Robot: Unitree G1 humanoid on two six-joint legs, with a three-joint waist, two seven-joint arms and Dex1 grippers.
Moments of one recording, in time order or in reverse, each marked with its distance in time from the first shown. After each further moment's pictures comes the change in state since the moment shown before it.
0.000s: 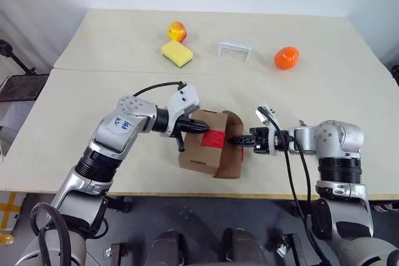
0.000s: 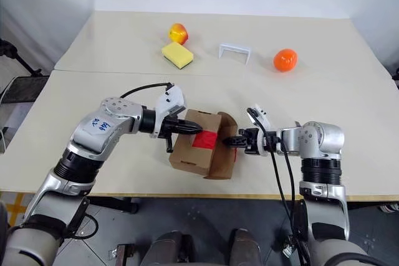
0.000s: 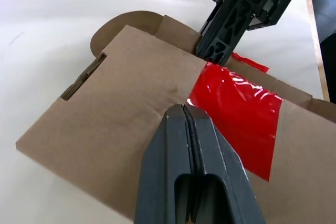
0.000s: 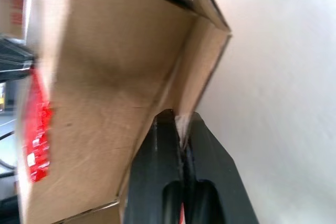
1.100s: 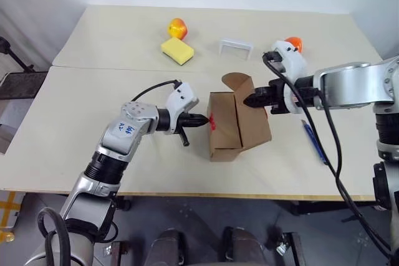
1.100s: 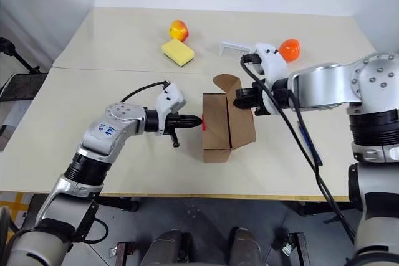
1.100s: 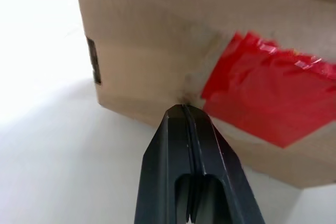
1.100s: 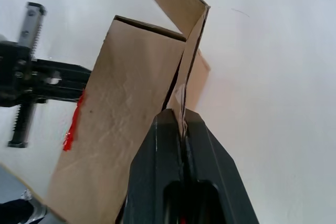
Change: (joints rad) left arm 0.034 -0.060 0.086 0.082 -0.007 -0.077 0.092; right arm -0.360 -0.445 0.445 -0.047 1.354 -0.210 -1.239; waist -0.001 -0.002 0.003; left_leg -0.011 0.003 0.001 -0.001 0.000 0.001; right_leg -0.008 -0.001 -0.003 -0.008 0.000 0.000
